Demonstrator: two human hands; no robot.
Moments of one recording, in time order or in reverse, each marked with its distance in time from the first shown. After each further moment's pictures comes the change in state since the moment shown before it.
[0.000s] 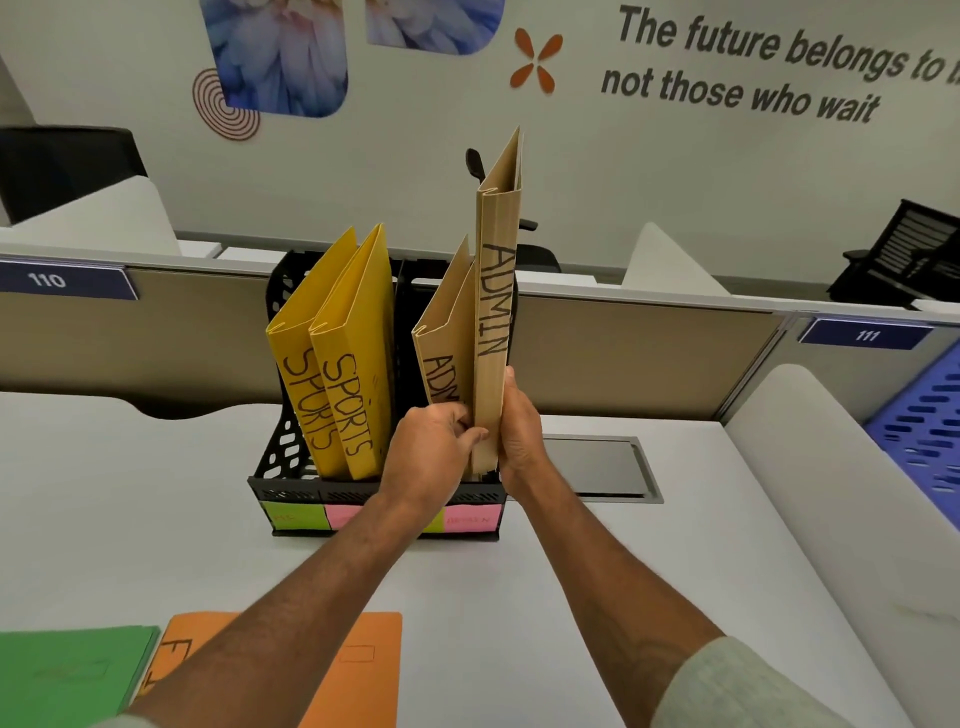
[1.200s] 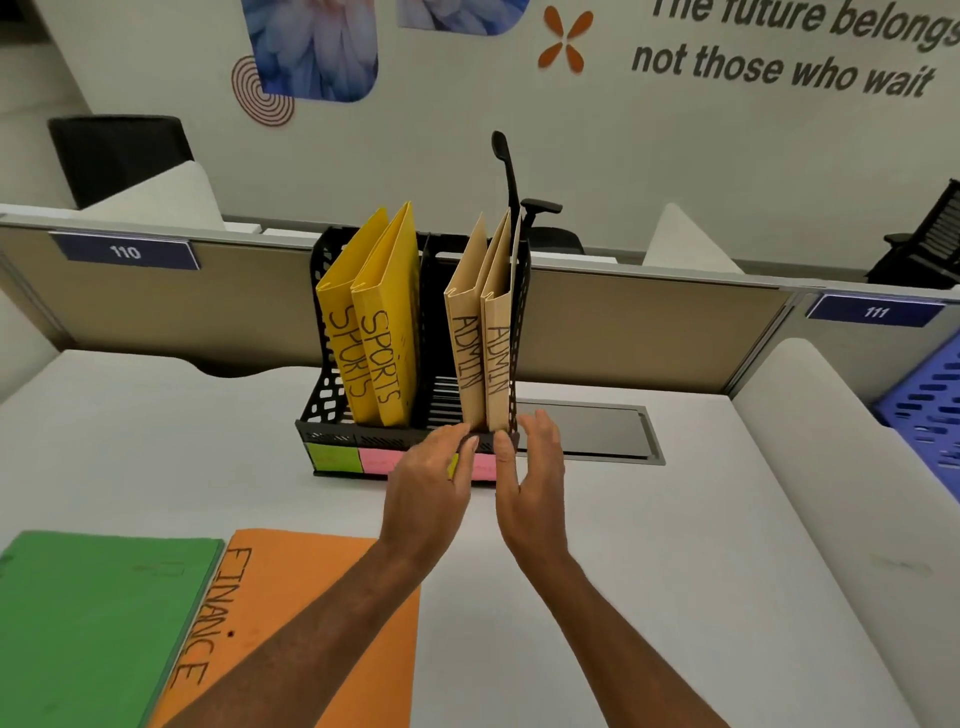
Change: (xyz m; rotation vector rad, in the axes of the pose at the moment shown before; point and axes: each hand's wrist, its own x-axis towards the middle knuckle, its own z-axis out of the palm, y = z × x) left_hand -0.111 -0.021 -0.004 0.149 0.237 0.244; right_hand -0.136 0.054 -0.035 -0.730 0.123 -0.509
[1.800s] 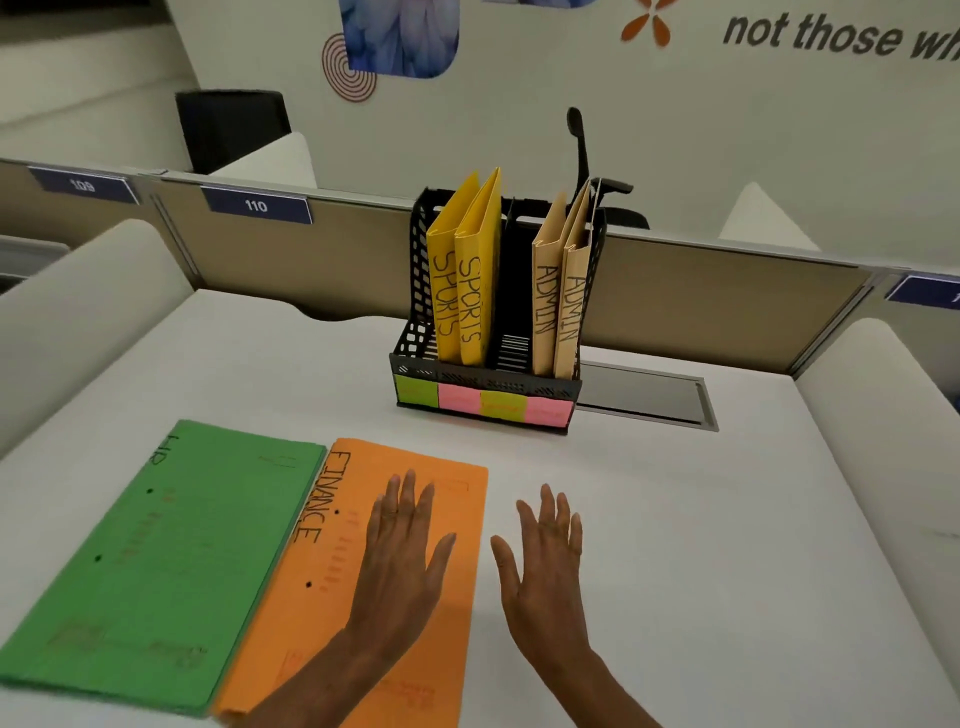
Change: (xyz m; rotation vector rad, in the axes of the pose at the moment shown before) left_hand -0.190 -0.043 -0.090 0.390 -0.274 -0.196; right_hand -0.186 0.024 0.009 -0.470 -0.270 -0.124
